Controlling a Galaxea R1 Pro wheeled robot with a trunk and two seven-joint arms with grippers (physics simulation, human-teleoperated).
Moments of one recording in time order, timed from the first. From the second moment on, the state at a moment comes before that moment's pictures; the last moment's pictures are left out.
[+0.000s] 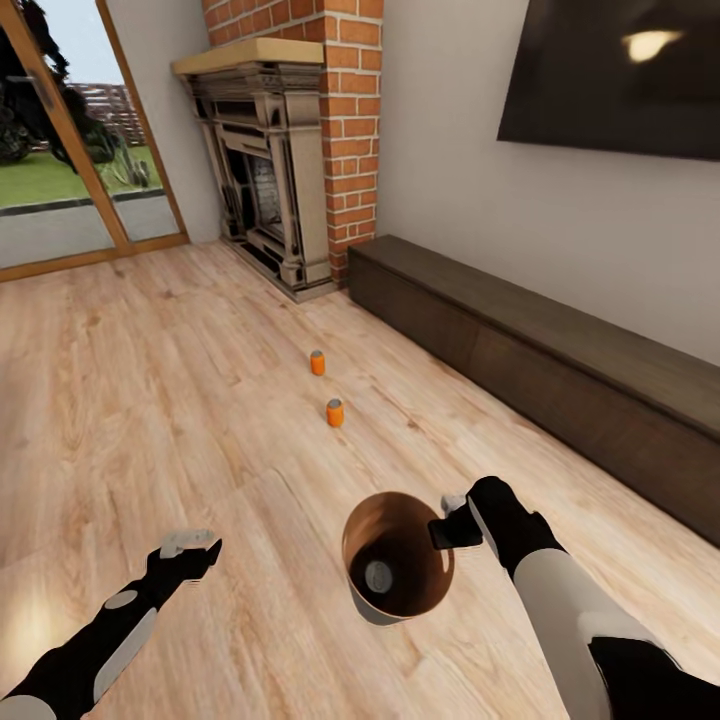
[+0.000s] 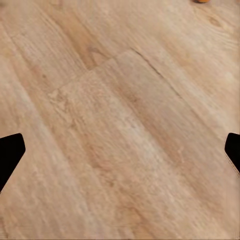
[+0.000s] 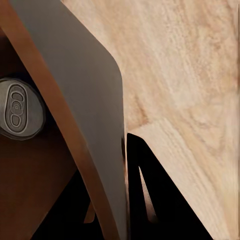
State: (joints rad) left arm -0.48 0.32 -0.33 -0.72 0.48 -0.01 0.00; right arm -0.86 0.05 -0.07 -0.56 0.34 0.95 0.46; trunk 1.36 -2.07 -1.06
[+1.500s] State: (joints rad) left arm -0.48 0.32 -0.33 -0.72 0.48 -0.03 0.00; right arm -0.86 0.07 -0.08 -0.55 0.34 0.95 0.46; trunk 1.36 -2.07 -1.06
